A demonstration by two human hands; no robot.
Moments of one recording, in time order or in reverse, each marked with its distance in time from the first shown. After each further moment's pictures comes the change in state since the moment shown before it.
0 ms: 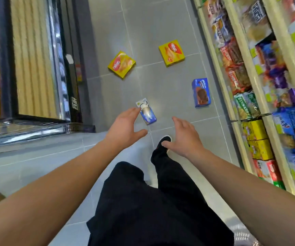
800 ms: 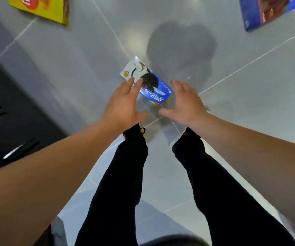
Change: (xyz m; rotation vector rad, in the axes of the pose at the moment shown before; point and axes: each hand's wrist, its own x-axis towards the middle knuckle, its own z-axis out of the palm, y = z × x) left_hand 0.374 -0.259 0.259 0.180 -0.472 0.082; right_hand 0.396 0.085 0.284 0.215 -0.164 0.306
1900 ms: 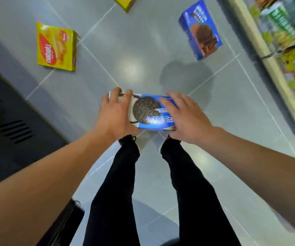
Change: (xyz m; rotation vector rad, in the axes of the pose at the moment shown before) left_hand -0.066 0.100 -0.099 0.199 0.081 0.057; right_hand -0.127 0.011 -0.120 -0.246 0.047 -0.261
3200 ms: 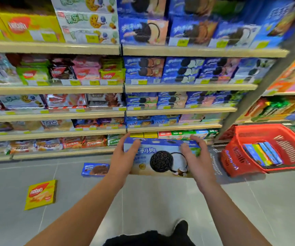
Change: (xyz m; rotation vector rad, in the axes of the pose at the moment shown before) left_hand -0.323 0.399 -0.222 -0.796 -0.342 0.527; right_hand -0.535 -0.099 -0.160 1.288 1.714 0.941
